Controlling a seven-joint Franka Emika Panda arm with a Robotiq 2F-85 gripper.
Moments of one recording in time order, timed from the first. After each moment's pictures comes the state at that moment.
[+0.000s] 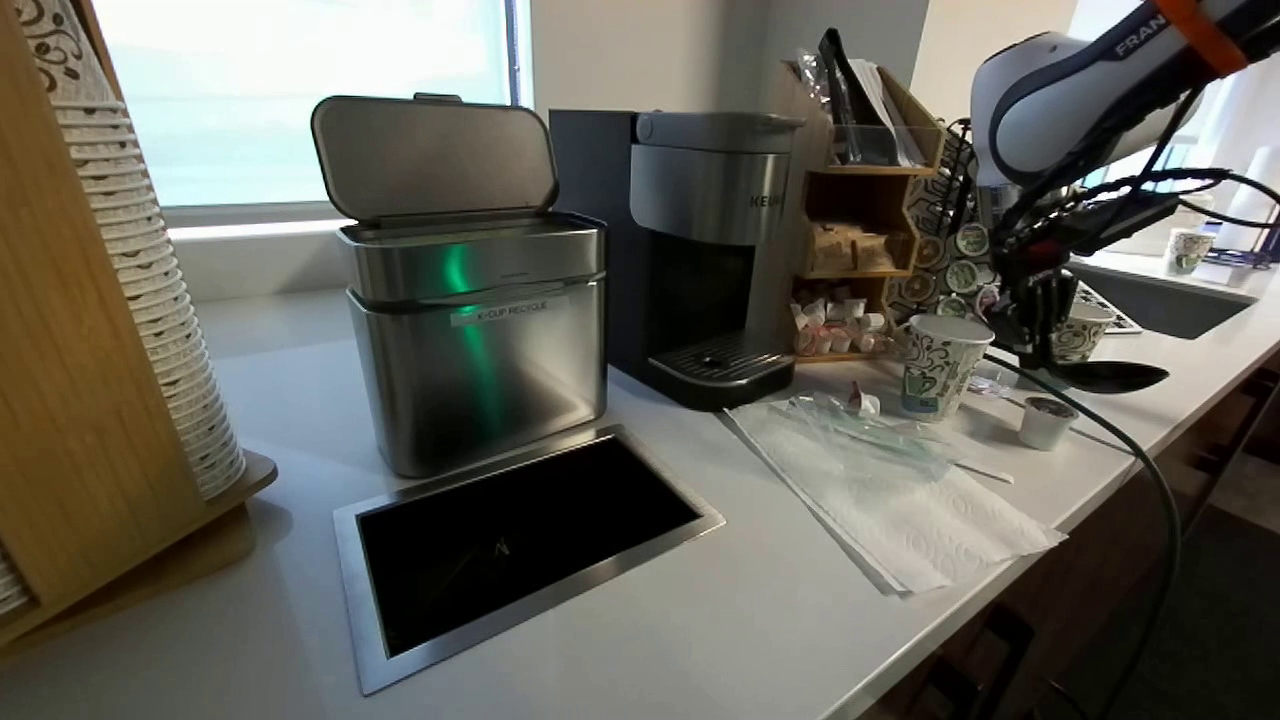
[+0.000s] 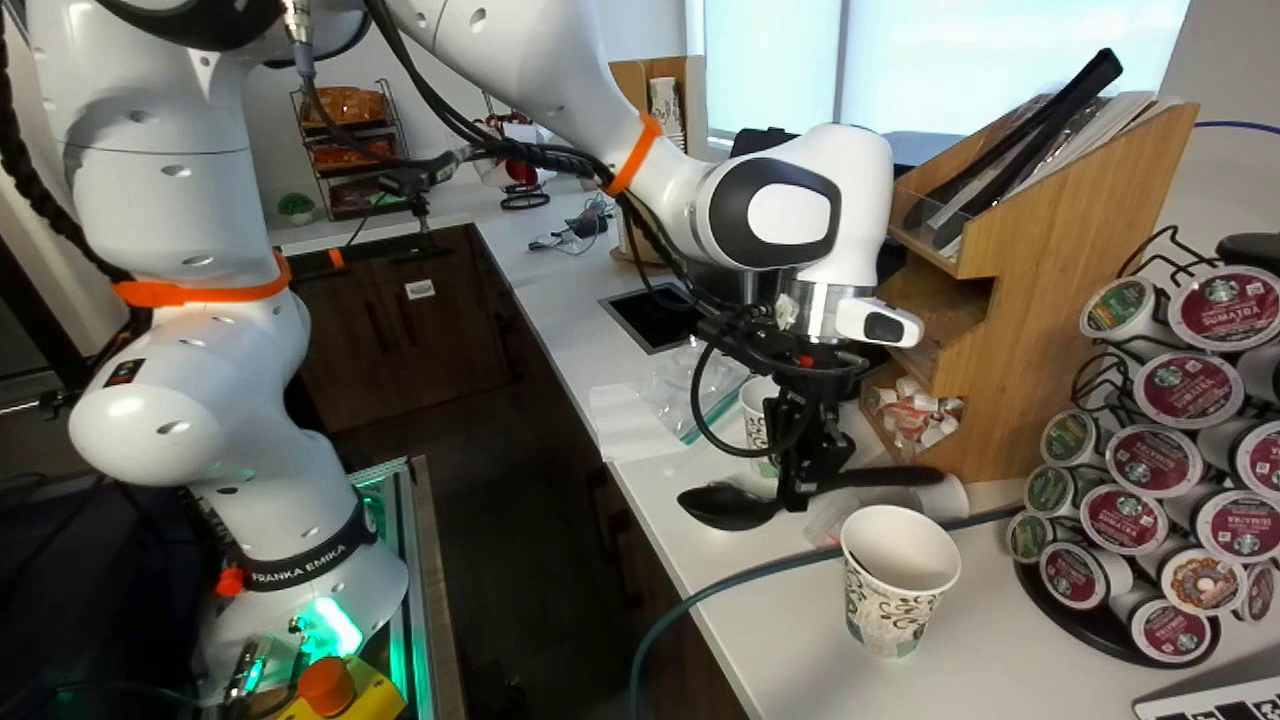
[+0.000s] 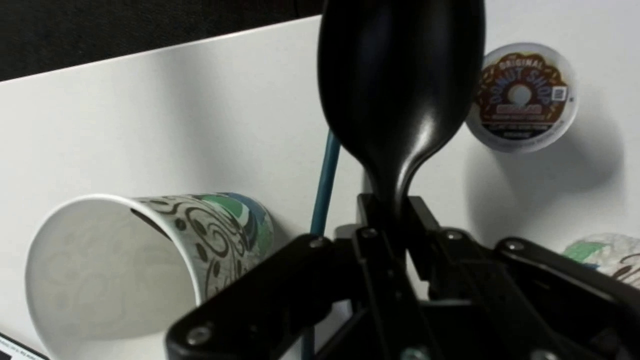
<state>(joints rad) -0.19 0.21 -0.17 -2.09 -0.31 2.11 0.00</state>
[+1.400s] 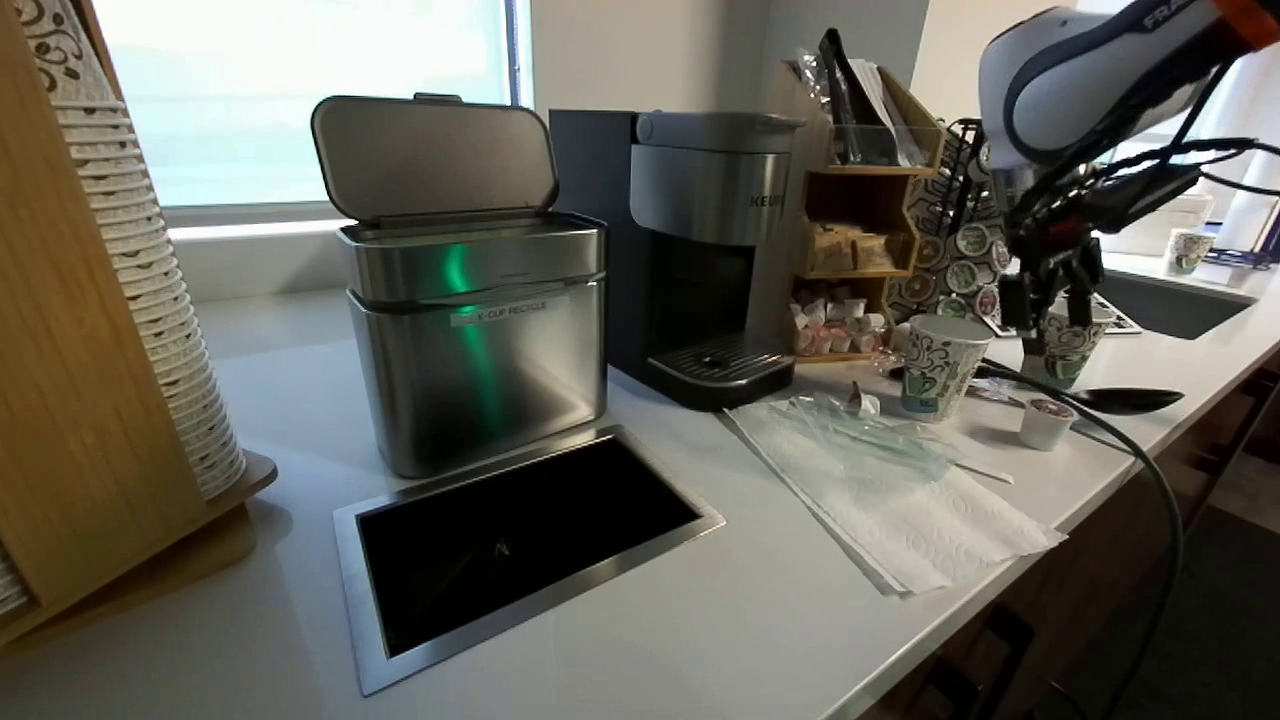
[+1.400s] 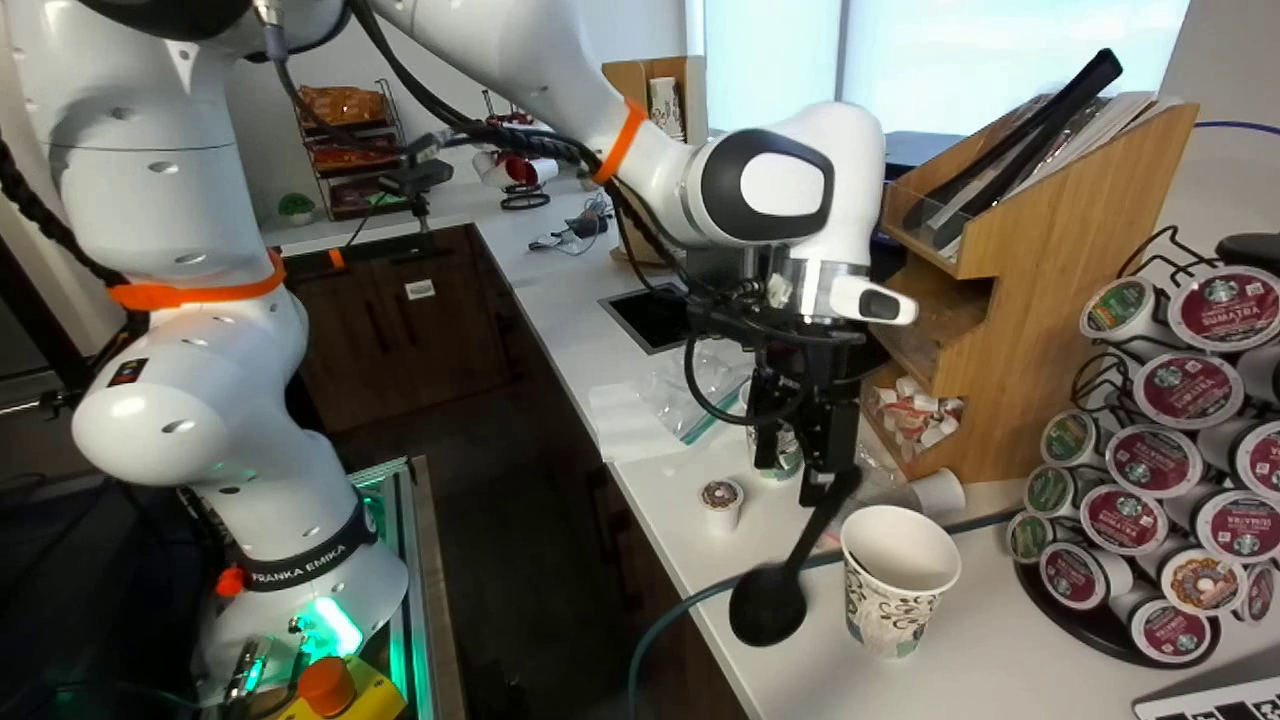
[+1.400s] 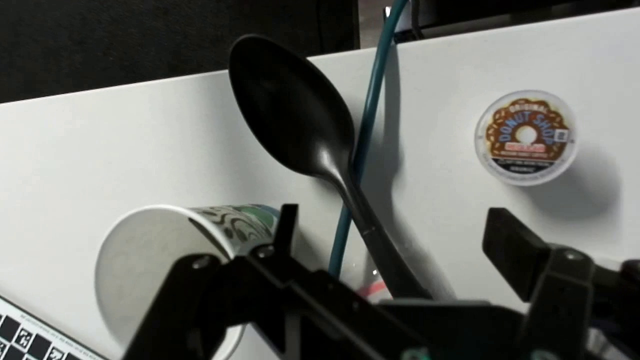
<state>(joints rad) -0.17 0.15 -0.19 -2.10 -0.36 2.04 -0.02</state>
